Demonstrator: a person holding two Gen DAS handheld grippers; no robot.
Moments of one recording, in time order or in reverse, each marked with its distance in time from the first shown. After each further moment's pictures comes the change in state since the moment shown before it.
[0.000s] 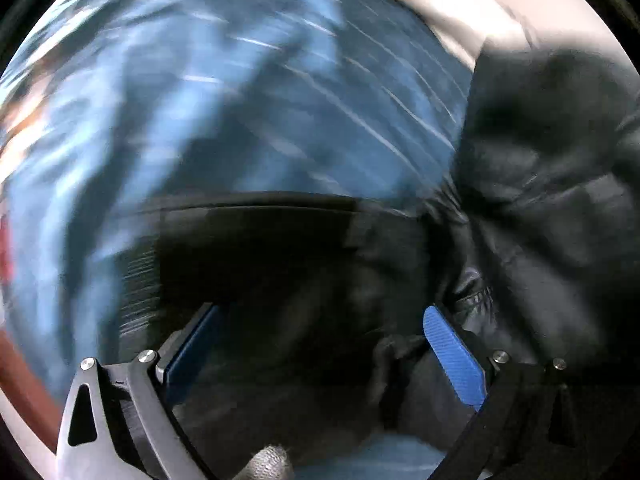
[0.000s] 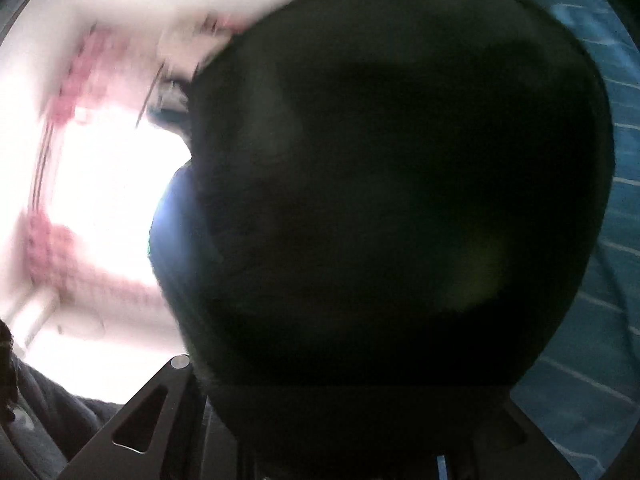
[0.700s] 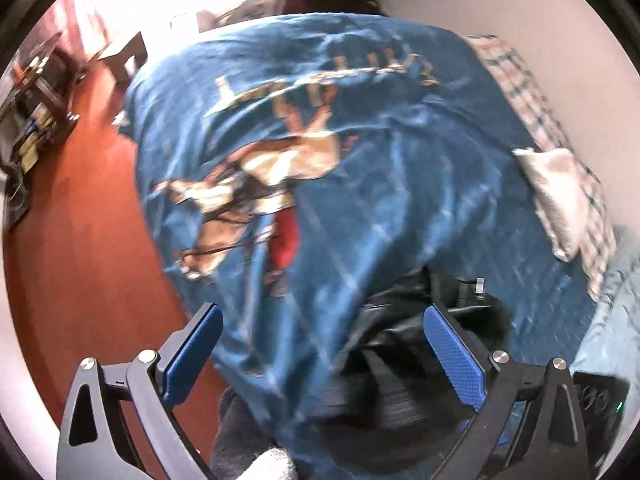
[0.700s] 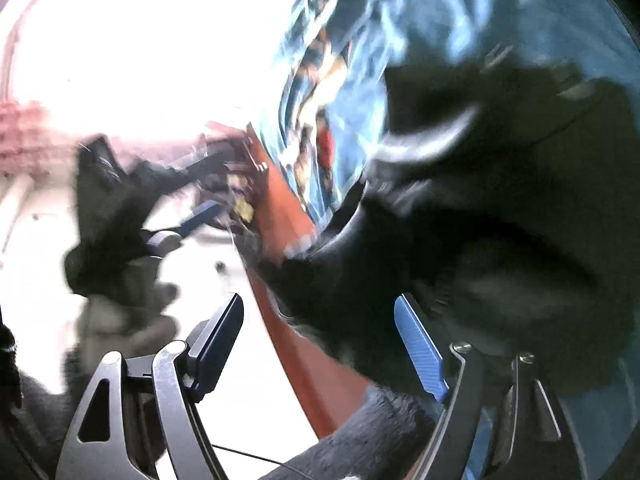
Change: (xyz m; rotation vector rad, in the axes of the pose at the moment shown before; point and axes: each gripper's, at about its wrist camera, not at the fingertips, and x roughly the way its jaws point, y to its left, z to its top) left arm -0.155 0.134 -0.058 -0.334 -0.252 0.123; right arm 0.176 0.084 -0.045 -0.088 0.514 -0.048
